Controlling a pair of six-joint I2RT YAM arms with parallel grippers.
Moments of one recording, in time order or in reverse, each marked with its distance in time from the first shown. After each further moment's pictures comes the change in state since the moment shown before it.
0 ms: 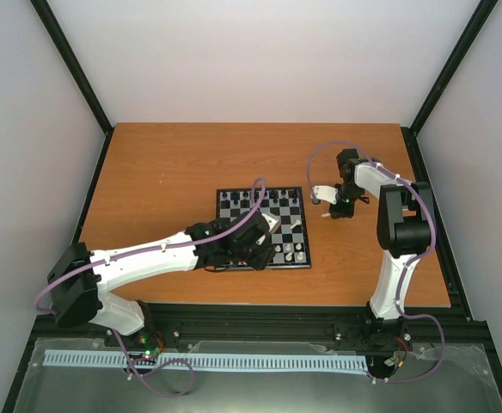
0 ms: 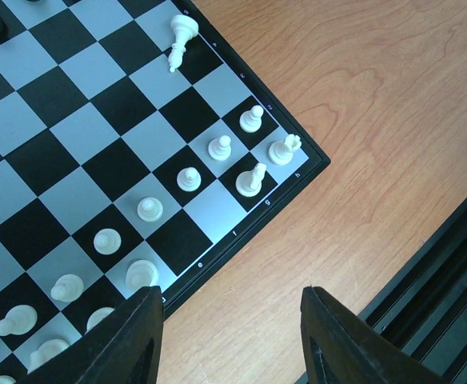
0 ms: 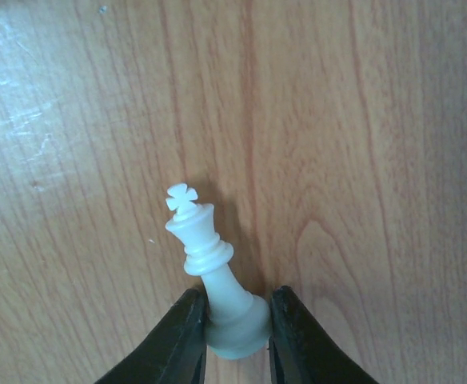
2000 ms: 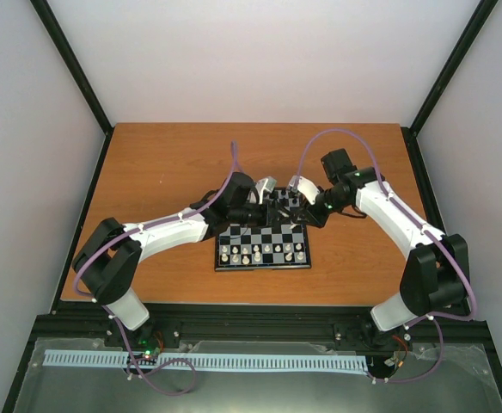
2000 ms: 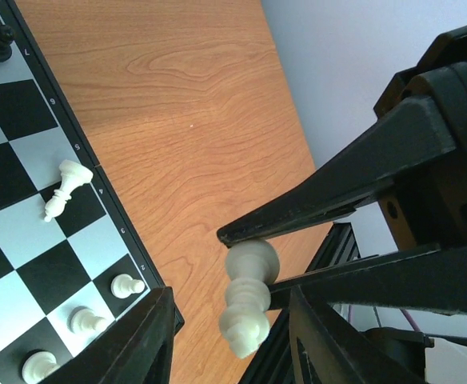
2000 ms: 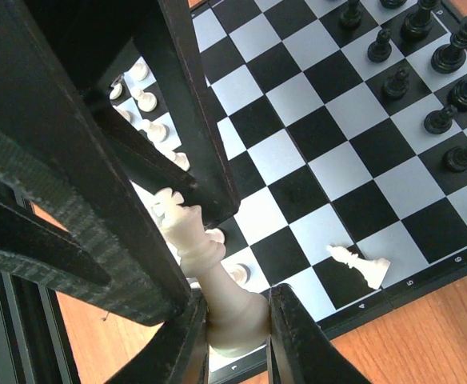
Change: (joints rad) left arm 0.303 0.220 -0.005 0.577 0.578 -0.354; right arm 0.241 -0.481 -0.158 -0.059 -0.476 0.643
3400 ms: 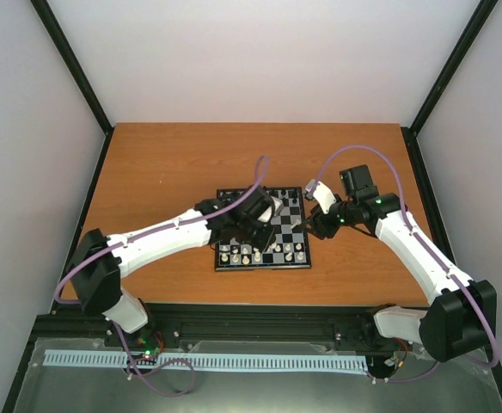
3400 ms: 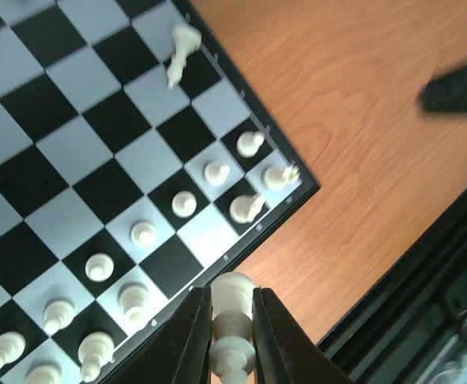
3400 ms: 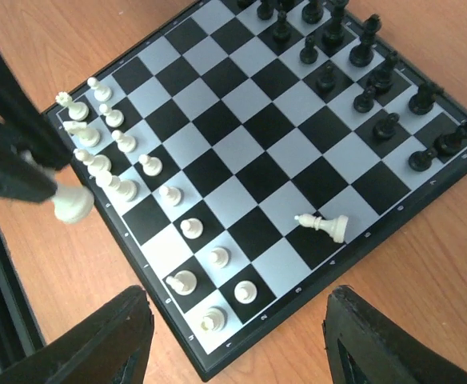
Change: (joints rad) left arm -0.155 -0.093 0.195 -0.683 -0.364 0.349; right arm -0.031 -0.279 -0.226 0.159 0.077 0.151
